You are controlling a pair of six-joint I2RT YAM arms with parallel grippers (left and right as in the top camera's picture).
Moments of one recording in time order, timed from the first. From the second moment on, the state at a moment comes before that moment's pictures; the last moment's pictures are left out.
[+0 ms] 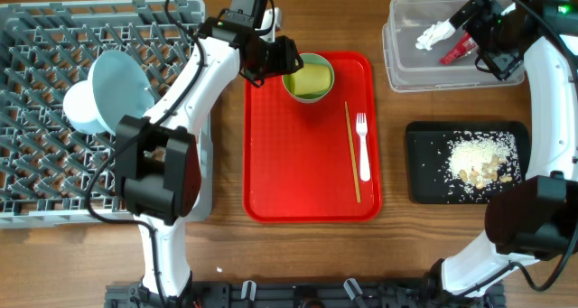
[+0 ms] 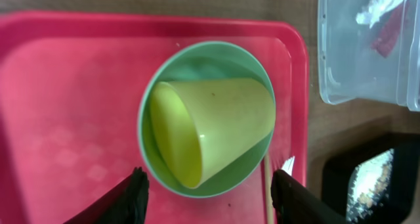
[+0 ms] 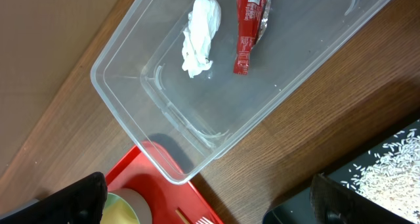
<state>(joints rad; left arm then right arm) -0.34 2.13 1.79 -0.77 0.40 -0.41 -0.17 1.84 1.86 -1.08 -0.08 0.64</state>
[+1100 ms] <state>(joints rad) -0.39 2.26 1.79 -0.59 0.50 -0.49 -0.17 1.84 1.86 -1.08 -0.08 0.64</state>
